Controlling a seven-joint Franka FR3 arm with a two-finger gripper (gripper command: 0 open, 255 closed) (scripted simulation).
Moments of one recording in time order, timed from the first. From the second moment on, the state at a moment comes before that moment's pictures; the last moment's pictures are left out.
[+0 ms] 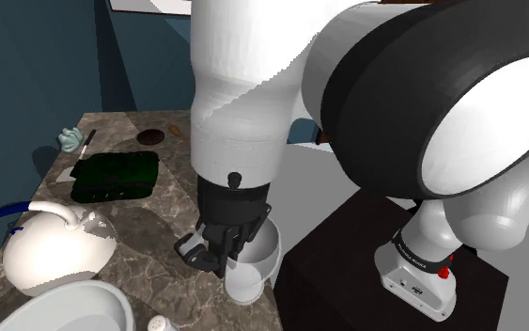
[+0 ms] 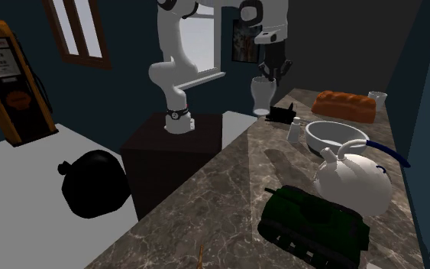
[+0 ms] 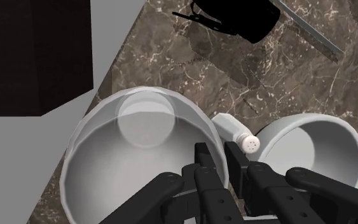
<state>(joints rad) 0.41 -0.21 0.66 -2.11 0.28 2.02 0.89</state>
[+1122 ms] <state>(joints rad) 0.41 -0.12 0.70 -2.26 0.25 2.26 0.90</state>
